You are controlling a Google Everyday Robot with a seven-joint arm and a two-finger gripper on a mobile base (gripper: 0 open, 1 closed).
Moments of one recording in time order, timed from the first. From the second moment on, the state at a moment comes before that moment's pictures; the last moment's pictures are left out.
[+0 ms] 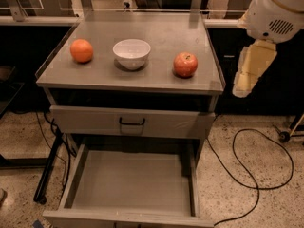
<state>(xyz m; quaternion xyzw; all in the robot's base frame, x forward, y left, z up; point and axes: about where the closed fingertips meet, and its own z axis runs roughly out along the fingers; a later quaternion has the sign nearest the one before) 0.517 -0.196 0.983 -0.61 0.77 -0.06 0.17</state>
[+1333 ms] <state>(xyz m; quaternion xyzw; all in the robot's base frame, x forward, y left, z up) 0.618 -0.136 0.949 -0.65 0.73 -0.05 0.19</state>
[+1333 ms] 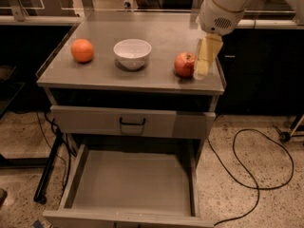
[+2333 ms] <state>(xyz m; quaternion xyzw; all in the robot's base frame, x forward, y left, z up) 0.687 -0.128 0.909 -0.66 0.73 -0.03 0.17</state>
